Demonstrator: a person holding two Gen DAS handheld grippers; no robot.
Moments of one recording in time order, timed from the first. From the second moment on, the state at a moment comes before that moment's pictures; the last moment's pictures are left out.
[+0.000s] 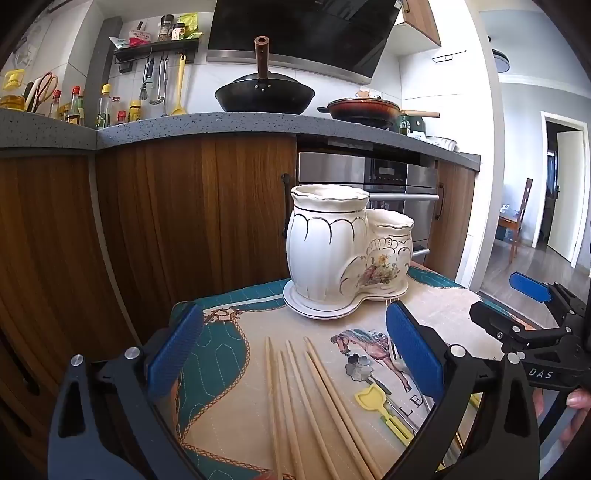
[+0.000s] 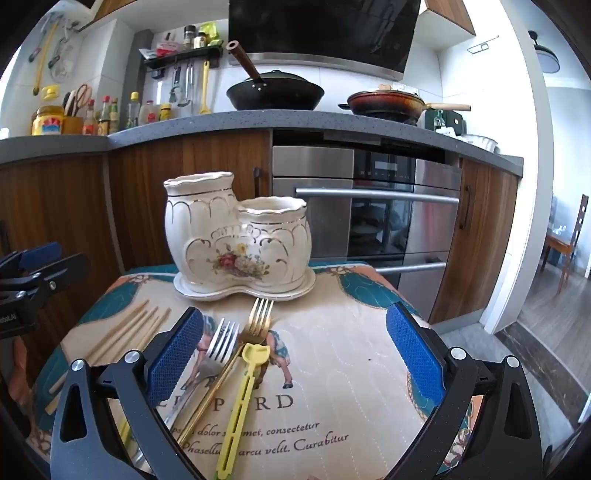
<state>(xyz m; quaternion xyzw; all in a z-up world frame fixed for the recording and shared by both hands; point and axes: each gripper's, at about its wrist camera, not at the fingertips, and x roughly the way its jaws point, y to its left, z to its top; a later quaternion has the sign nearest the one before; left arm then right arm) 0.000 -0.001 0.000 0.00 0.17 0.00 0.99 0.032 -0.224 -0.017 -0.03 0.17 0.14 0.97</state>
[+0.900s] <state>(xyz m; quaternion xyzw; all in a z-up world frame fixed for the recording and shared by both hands) 0.007 0.005 -0.002 -0.02 0.18 0.01 0.98 0.032 -0.222 -0.020 -0.04 0.18 0.14 0.97</state>
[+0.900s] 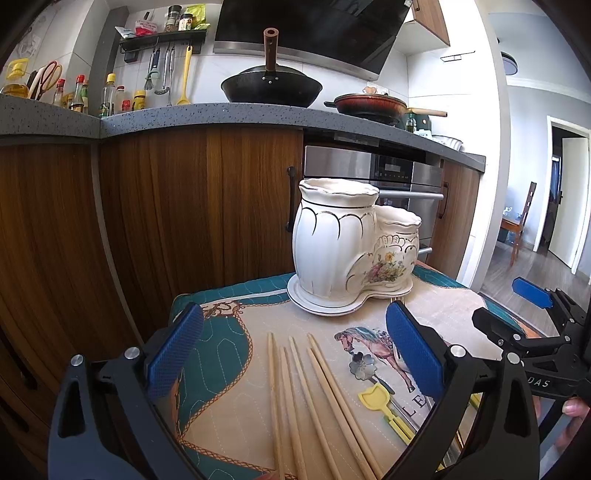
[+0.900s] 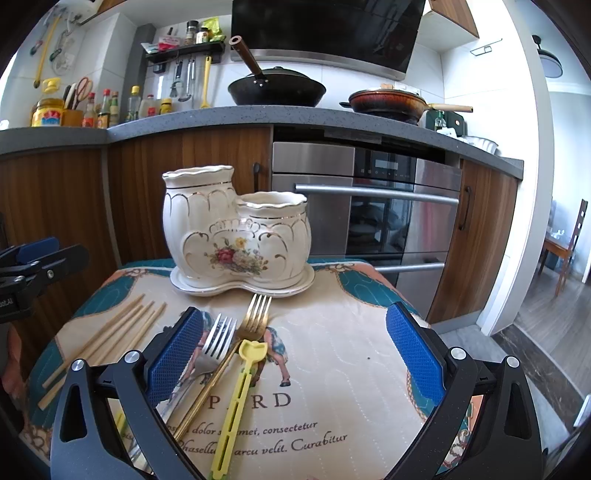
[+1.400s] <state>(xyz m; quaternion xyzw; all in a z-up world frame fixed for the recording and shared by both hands) 0.007 0.005 -0.002 -0.02 0.18 0.01 0.98 0.033 -0.221 -0.021 -0.04 0.18 0.14 0.97</state>
